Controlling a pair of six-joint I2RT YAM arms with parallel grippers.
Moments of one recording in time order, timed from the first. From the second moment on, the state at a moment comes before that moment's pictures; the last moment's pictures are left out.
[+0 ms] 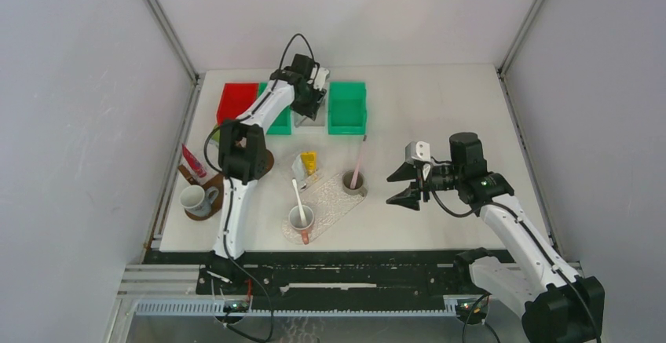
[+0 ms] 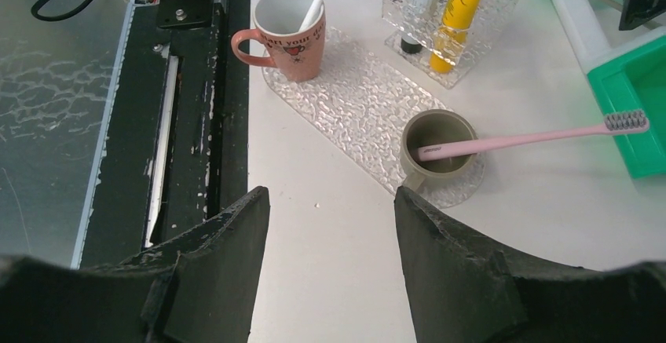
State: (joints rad) left arm -0.34 2.42 2.21 -0.85 0.04 0.15; right arm 0.27 0.93 0.70 -0.45 -1.13 -0.58
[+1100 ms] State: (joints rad) left arm -0.36 2.00 2.01 -0.71 -0.04 0.12; right arm 0.27 0.93 0.70 -0.47 -1.12 -0.59
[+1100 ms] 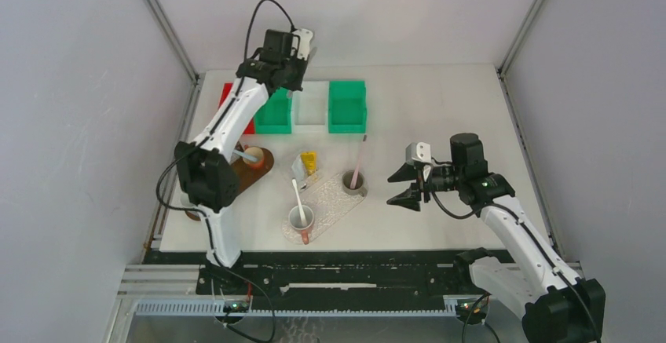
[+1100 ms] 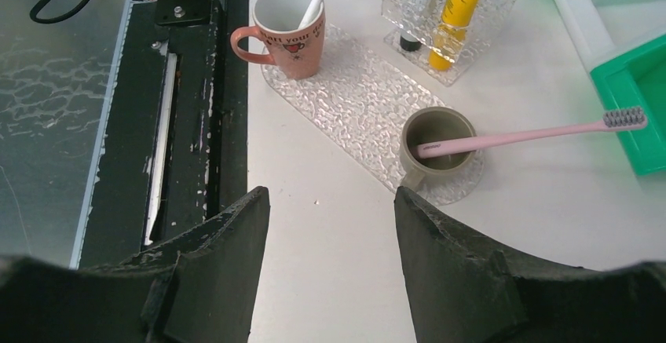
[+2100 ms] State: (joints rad) left arm -0.77 1.38 1.15 -0.48 0.55 -0.34; right arm 0.25 0.79 0.70 -0.66 -1.28 -0.93
